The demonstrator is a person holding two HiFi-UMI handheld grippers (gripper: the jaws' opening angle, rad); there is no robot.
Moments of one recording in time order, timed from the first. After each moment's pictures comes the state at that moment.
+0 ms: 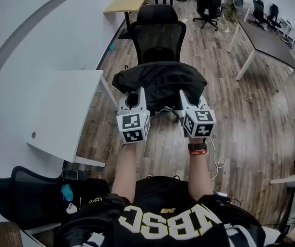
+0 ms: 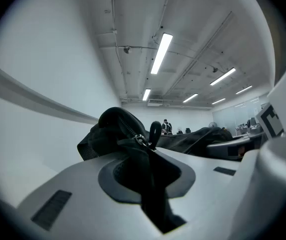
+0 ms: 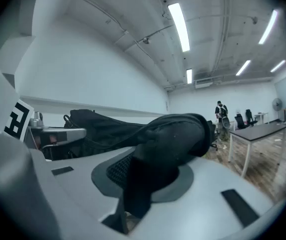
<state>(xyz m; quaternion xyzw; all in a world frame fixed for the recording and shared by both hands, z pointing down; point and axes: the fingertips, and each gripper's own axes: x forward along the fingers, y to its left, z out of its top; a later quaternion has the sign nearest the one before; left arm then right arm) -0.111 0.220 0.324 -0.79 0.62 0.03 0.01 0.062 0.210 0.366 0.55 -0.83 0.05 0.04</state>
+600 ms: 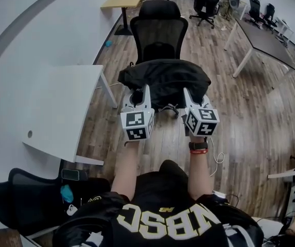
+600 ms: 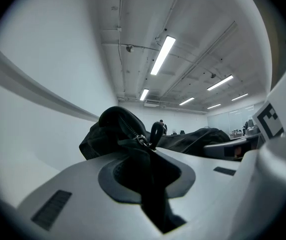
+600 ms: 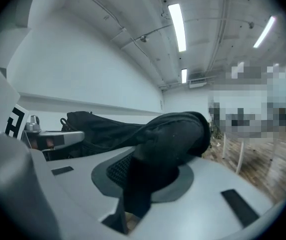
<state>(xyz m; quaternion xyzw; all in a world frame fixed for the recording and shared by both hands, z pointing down) -0.145 0.224 0.343 -0.81 0.59 0.04 -0.01 0.027 0.219 0.380 0.58 -0.81 0.07 0.04</state>
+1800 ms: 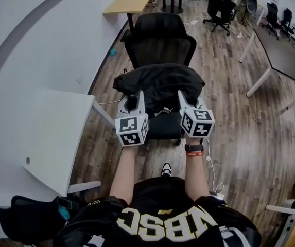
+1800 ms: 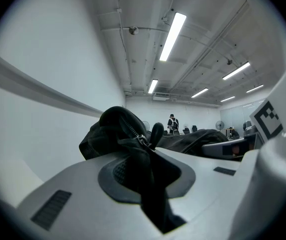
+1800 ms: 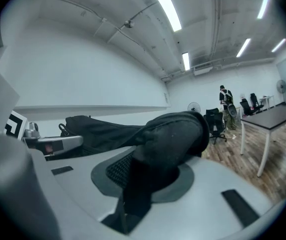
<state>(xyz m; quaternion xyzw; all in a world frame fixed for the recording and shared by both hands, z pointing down) -0.102 -0.078 0.355 -0.77 0.64 0.02 -0.02 0.067 -0.105 0.397 0.52 -0.84 0.12 0.03</state>
